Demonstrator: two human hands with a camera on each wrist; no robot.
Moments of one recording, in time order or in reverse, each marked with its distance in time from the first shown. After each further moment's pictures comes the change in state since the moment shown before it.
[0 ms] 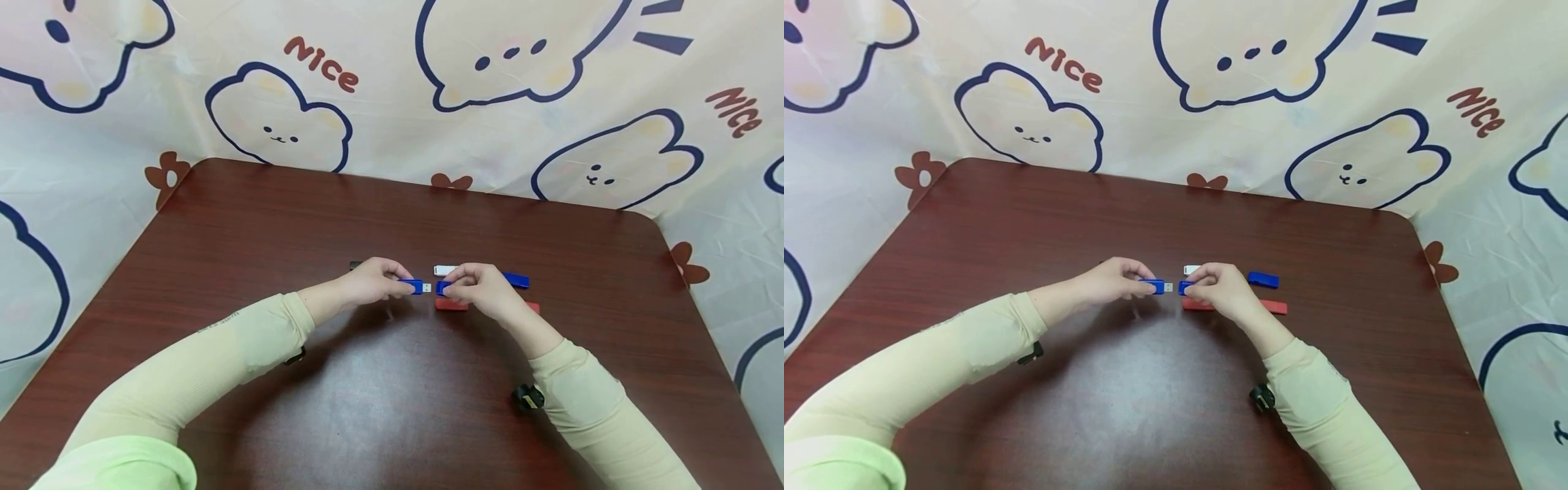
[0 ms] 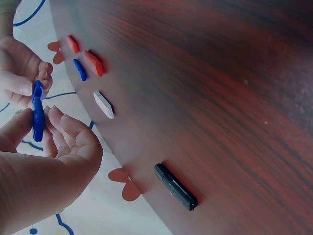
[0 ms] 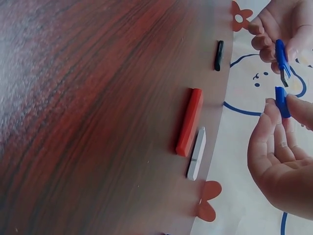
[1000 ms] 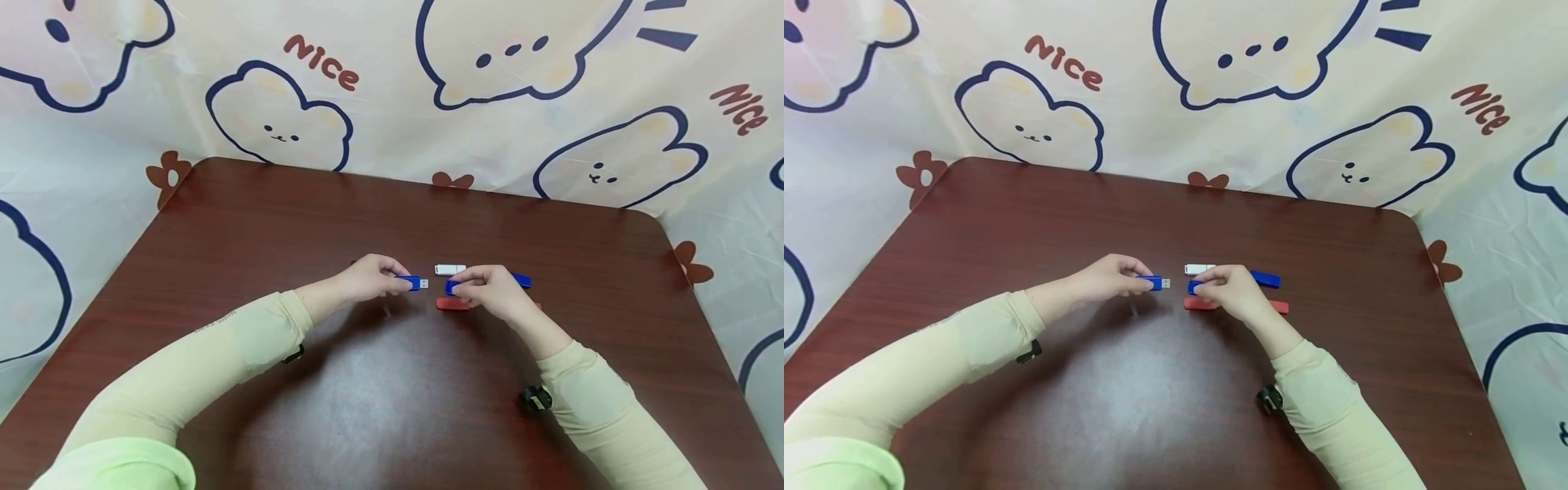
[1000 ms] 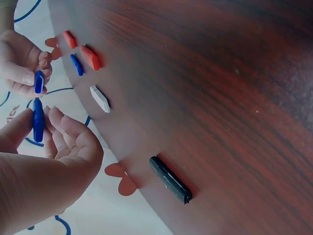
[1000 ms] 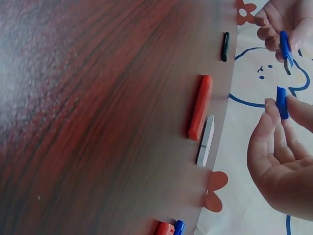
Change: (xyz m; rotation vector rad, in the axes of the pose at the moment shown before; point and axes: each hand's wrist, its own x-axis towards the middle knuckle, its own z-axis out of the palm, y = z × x) left_hand -0.001 -0.001 -0.004 0.010 0.026 -0.017; right_hand -0.002 0.010 -0.007 -0.045 0.007 0.031
